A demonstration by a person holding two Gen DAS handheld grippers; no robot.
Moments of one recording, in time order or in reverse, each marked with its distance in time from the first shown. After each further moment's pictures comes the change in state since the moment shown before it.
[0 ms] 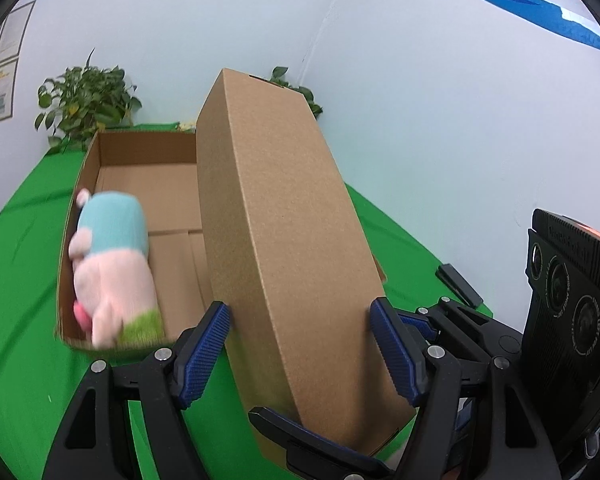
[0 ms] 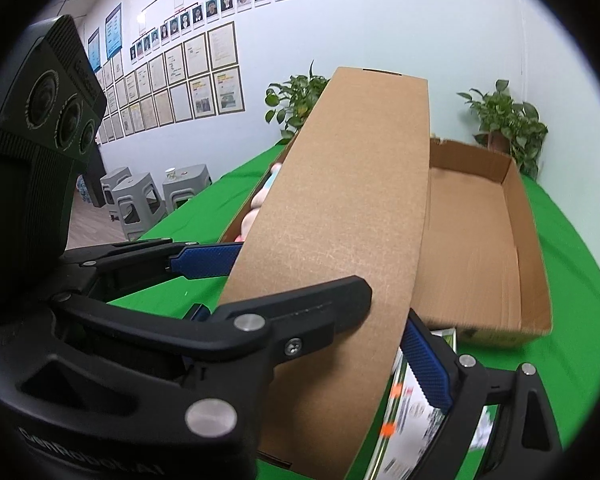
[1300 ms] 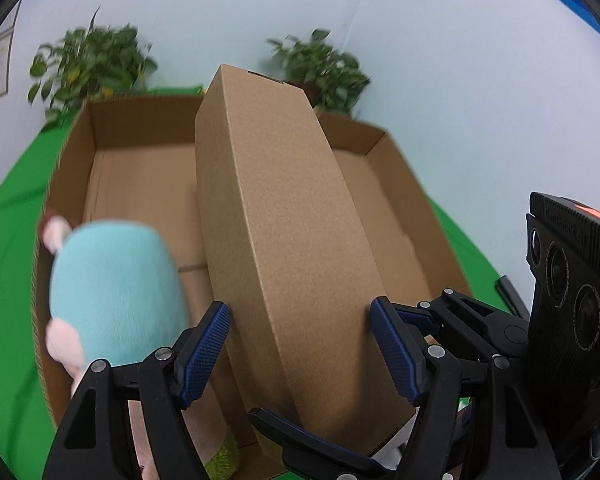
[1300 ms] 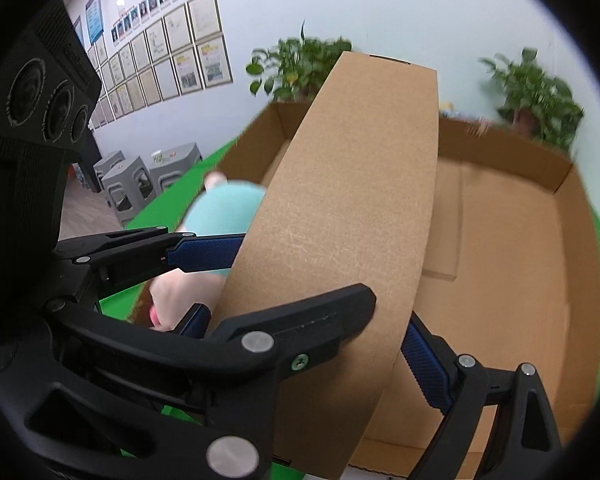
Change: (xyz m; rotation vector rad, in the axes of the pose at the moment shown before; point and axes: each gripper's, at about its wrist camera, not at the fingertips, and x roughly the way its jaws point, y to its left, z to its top) left arm 0.141 0.109 0.072 -0.061 0.157 0.054; right arm 0.143 -0.054 0.057 0.027 0.156 0.053
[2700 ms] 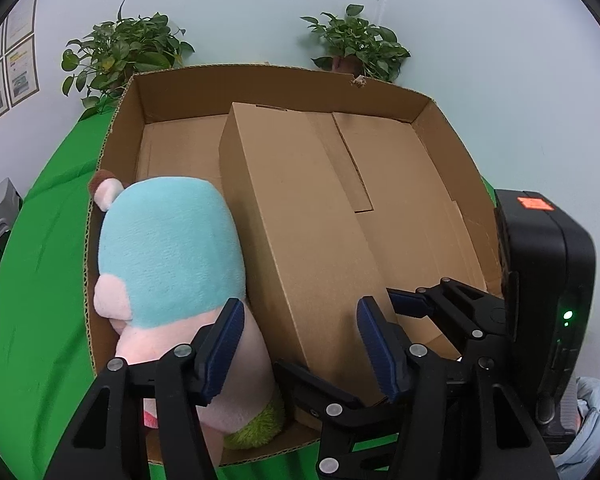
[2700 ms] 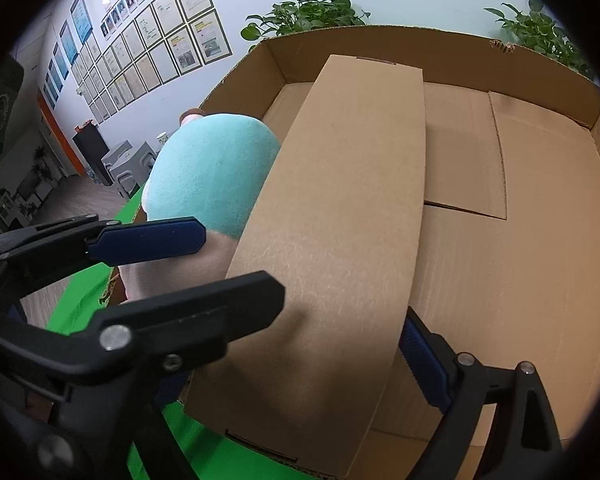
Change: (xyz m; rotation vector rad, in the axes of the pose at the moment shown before) left arm -0.015 0.010 -0.020 0.008 0.071 0.179; right arm 0.022 -0.016 -0.033 0.067 0.098 0.075
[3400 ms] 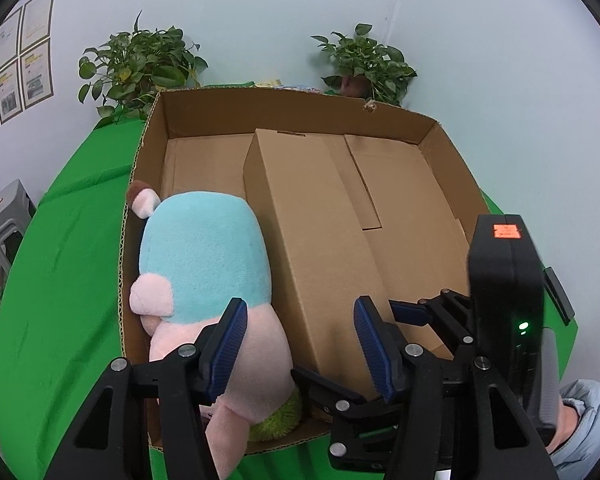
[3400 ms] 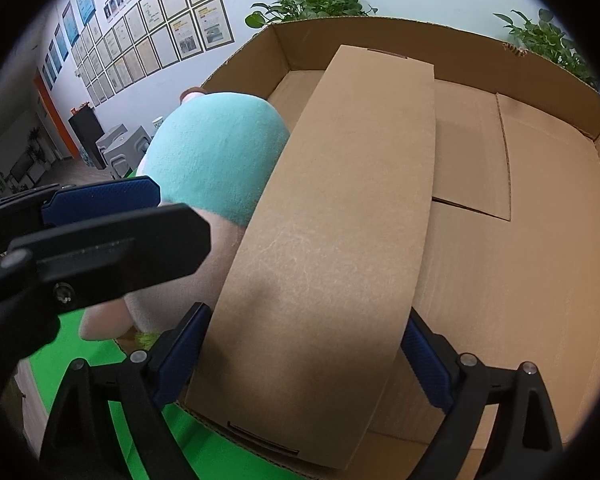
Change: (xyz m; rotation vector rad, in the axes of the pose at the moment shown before) left arm -0.031 0.012 -0.007 -0.014 -0.066 0.024; right arm 0.011 0.012 0.004 -0.045 0.033 -0.032
